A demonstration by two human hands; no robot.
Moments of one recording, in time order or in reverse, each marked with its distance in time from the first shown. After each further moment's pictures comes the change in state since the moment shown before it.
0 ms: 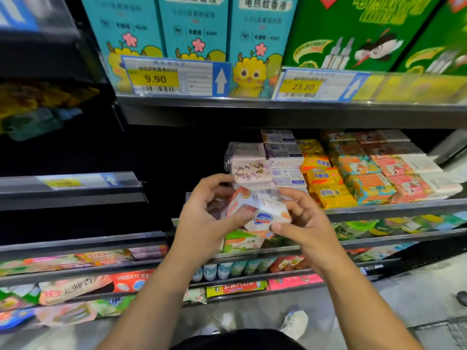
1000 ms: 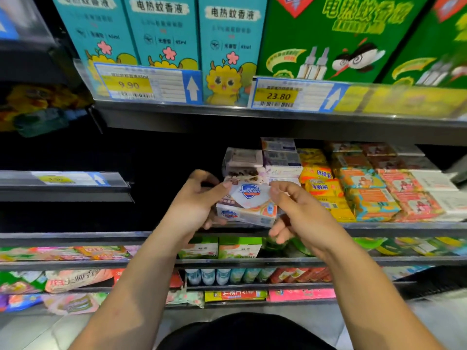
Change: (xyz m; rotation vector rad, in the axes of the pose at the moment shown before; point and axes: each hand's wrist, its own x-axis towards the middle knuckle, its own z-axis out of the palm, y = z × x) left_hand 0.040 0.005 0.019 0.047 0.090 -0.388; right_hand 0.037 -0.049 -0.016 -0.222 -0.122 0.313
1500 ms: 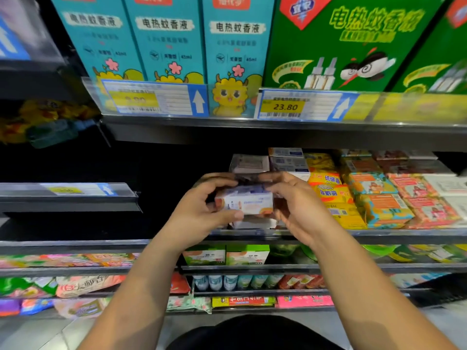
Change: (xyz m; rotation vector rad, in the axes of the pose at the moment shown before) left_hand 0.008 -0.007 -0.021 0.119 -0.223 0.348; right_hand 0.036 -0.014 0.018 0.396 -0.025 -0.086
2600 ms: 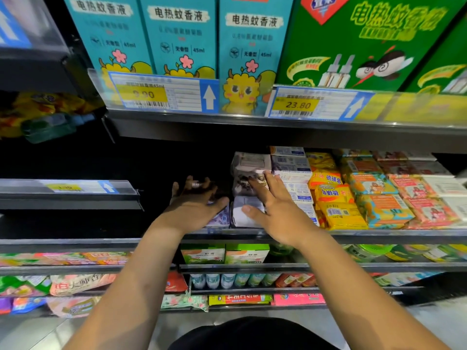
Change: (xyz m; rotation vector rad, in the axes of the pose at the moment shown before) left_hand 0.032 -0.046 -0.012 1.094 -0.225 -0.518; right_hand 0.032 0.048 -0.028 -1.373 -0.167 -0.191
